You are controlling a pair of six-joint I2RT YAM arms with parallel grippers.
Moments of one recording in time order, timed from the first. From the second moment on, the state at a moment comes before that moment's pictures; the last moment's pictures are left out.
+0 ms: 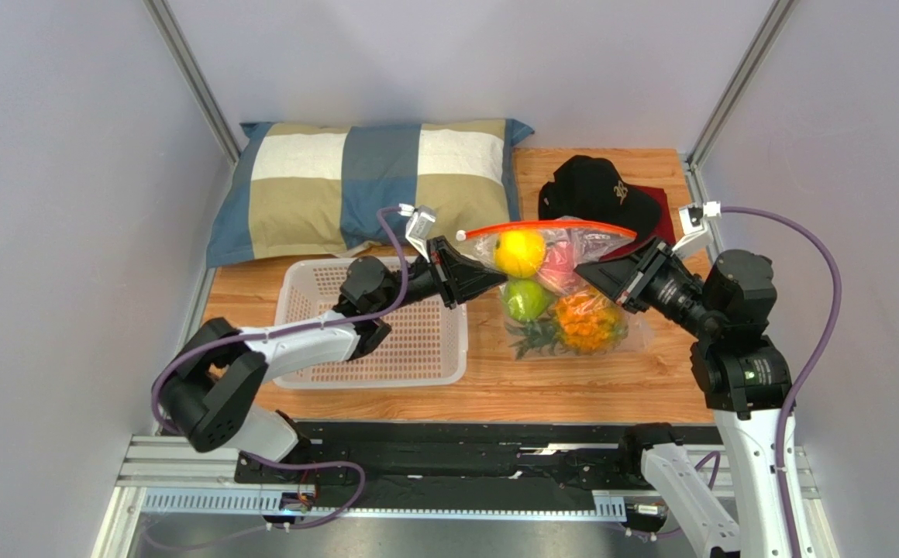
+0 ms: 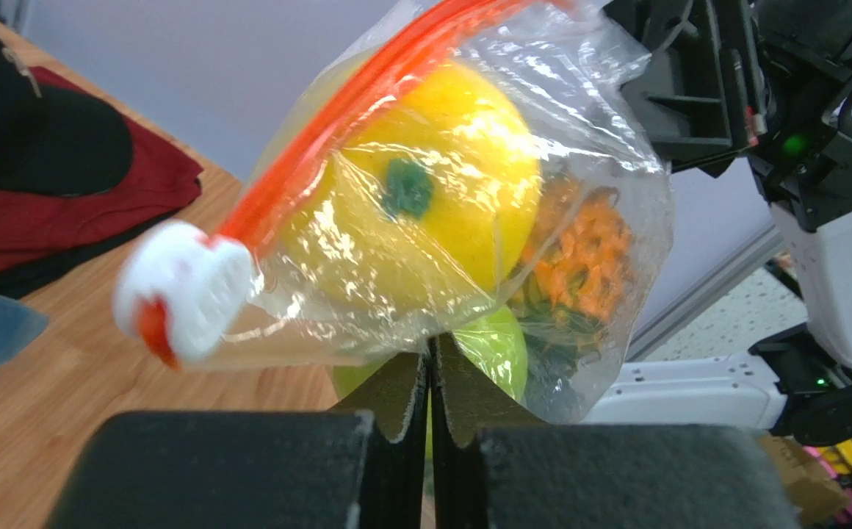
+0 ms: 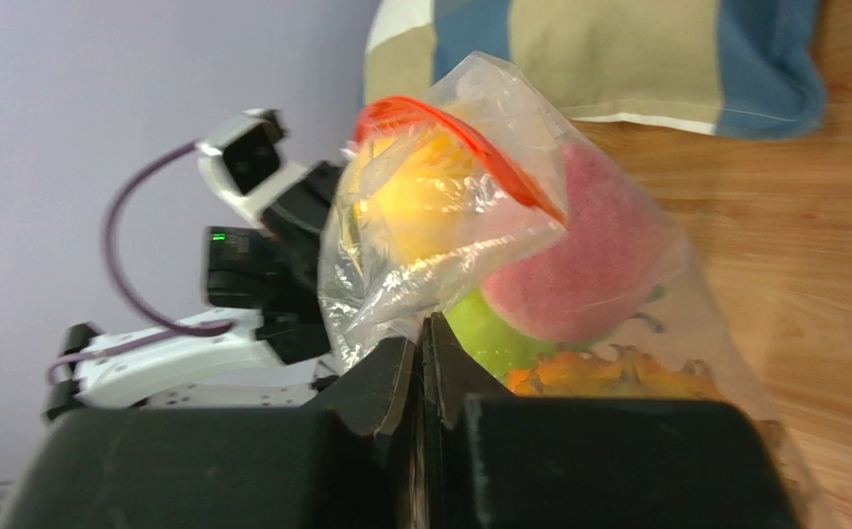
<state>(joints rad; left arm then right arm) -0.75 1.49 0.69 1.15 0.54 -0.82 0.10 0.68 1.06 -0.54 -0.60 0.84</state>
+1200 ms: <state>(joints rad) -0.75 1.44 0.92 0.25 0.63 -0.28 0.27 0.99 0.91 -0.23 -0.76 -0.18</state>
